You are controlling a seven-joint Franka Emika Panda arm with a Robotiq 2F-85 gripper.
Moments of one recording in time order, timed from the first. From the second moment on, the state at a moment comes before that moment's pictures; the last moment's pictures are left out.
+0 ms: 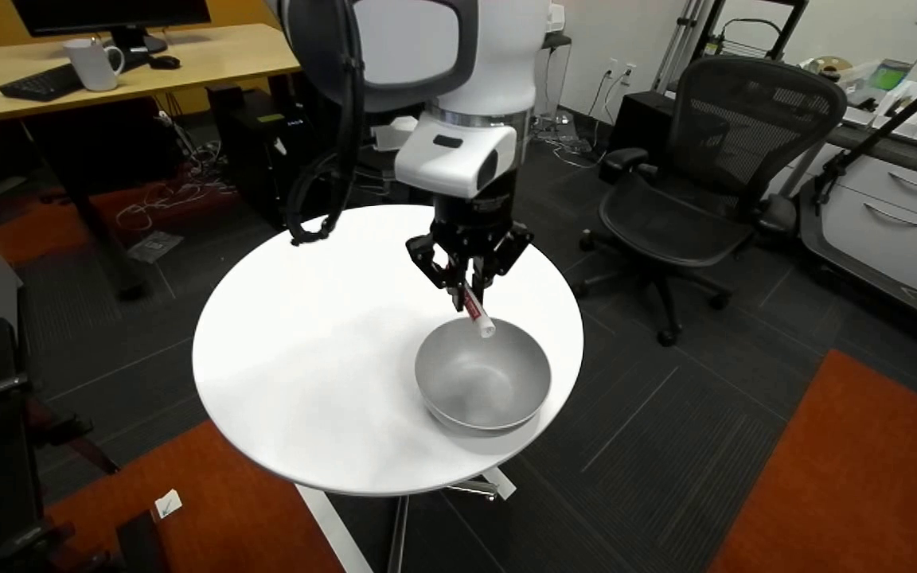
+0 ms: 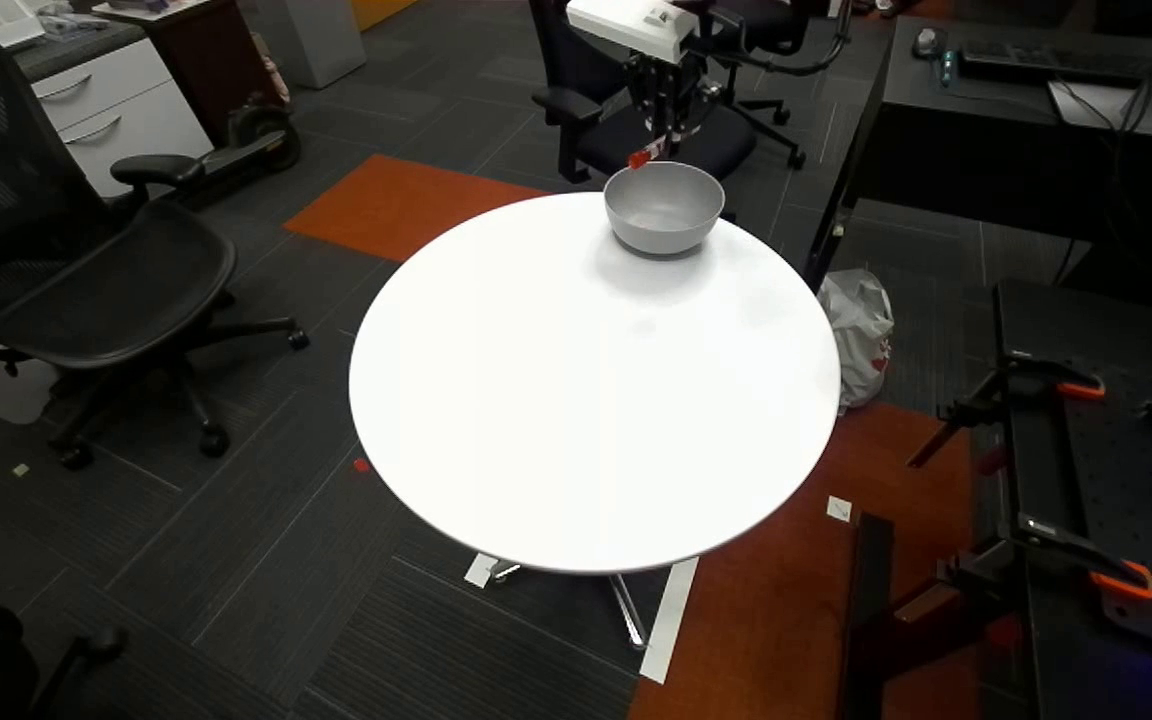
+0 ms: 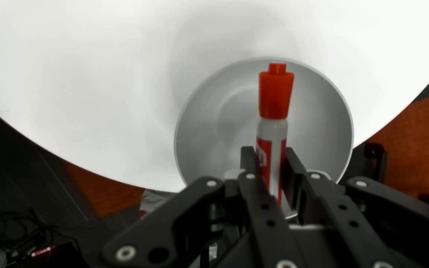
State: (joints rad) arm -0.07 0.52 -0.27 -1.77 0.11 2.32 1.58
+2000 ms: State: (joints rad) arm 0.09 0.65 -0.11 -1.95 -0.16 2.59 0.78
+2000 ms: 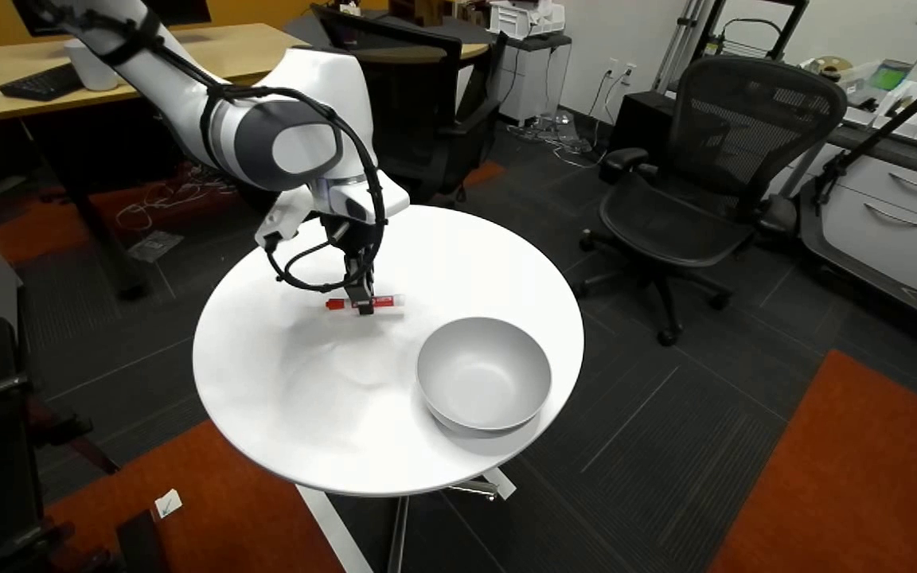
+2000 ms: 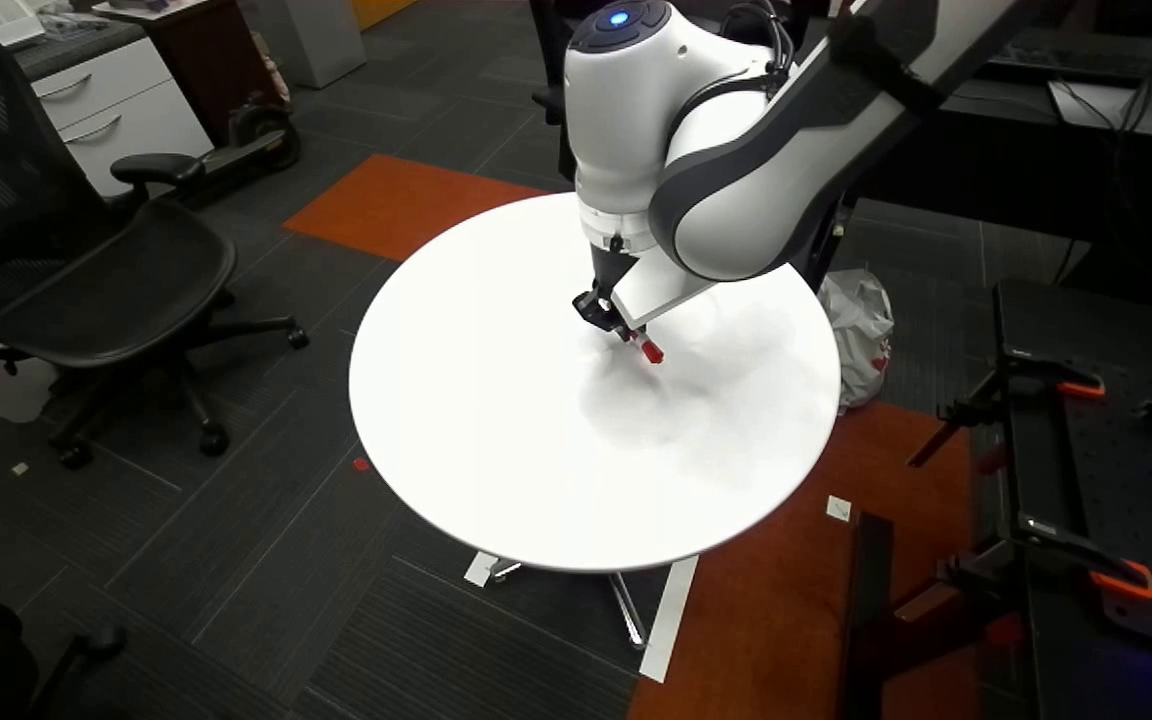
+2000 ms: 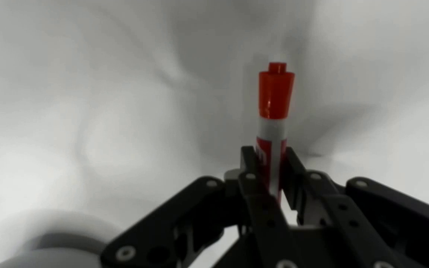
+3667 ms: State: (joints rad) arm 0.08 0.64 -0.13 -1.93 -0.01 2.59 0.65
